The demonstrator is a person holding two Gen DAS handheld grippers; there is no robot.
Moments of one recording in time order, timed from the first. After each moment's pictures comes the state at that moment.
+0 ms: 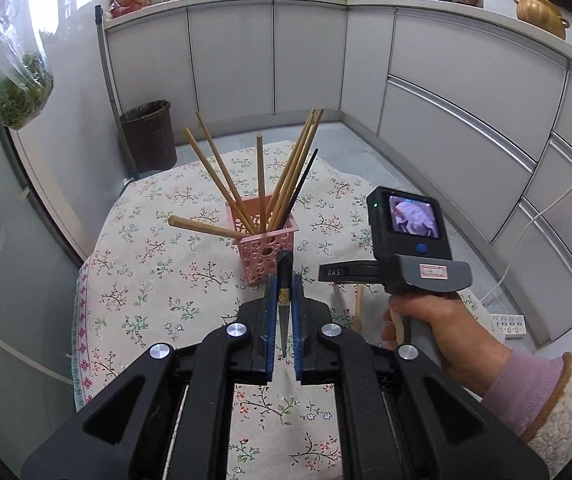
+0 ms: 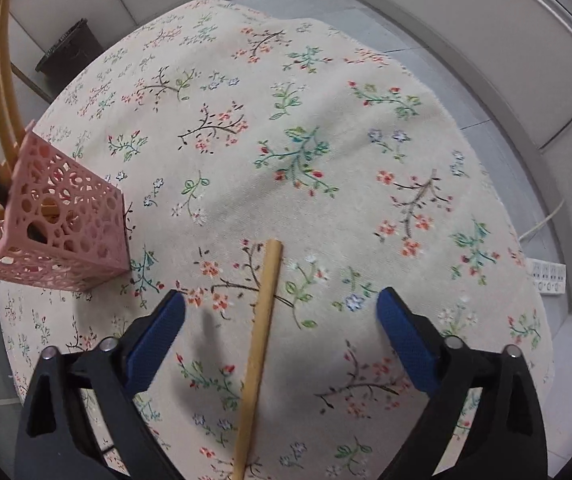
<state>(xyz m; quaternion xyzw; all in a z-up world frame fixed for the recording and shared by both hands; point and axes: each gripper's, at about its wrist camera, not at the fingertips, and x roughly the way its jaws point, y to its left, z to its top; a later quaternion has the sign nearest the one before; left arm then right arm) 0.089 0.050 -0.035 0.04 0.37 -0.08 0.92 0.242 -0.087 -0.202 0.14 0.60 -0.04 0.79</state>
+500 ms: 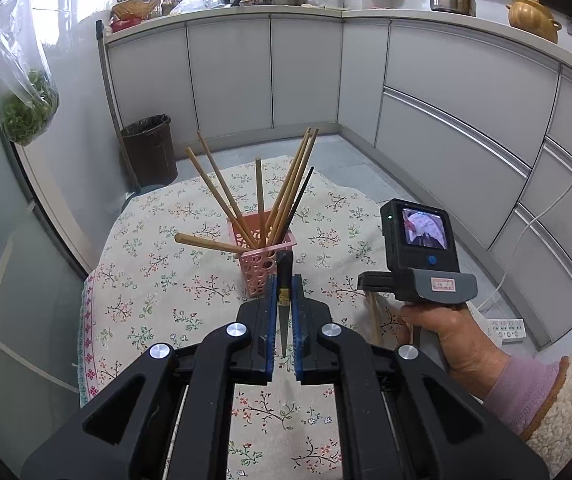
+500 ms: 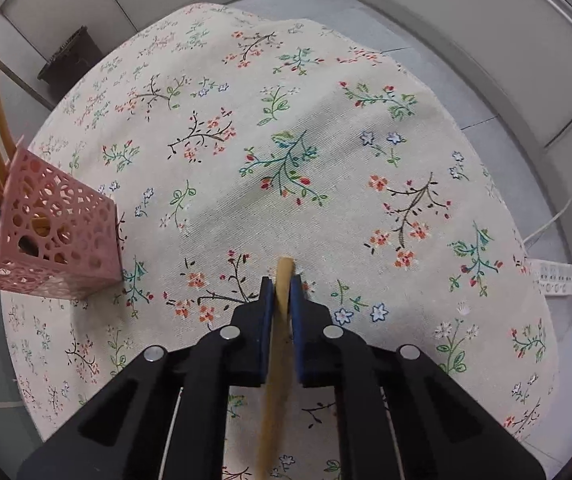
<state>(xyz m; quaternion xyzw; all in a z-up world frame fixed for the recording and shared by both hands) 0.079 0.048 -0.024 0.04 0.35 -0.09 0.93 0.233 -0.107 -0.190 0.15 0.57 -0.05 0.81</state>
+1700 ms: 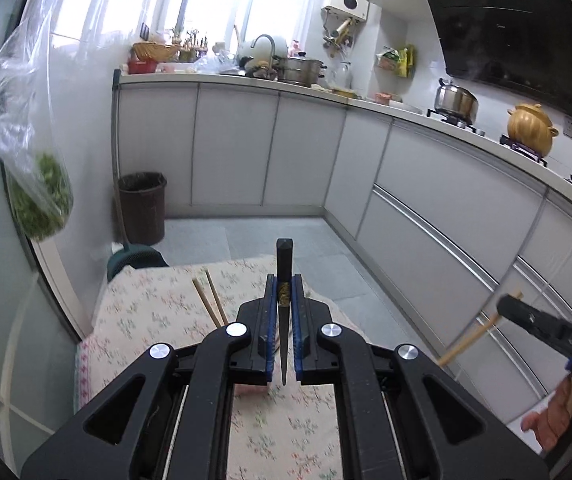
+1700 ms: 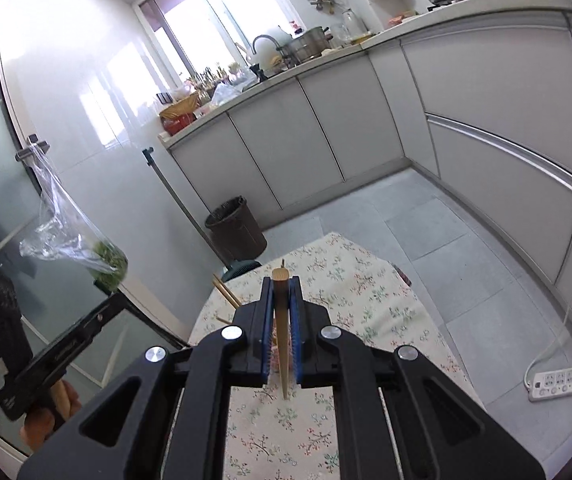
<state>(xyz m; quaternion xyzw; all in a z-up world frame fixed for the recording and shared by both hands) 0.118 0.077 0.110 -0.05 0.25 -0.11 0.96 0.070 -0.178 0.104 0.21 0.26 0.13 0.93</state>
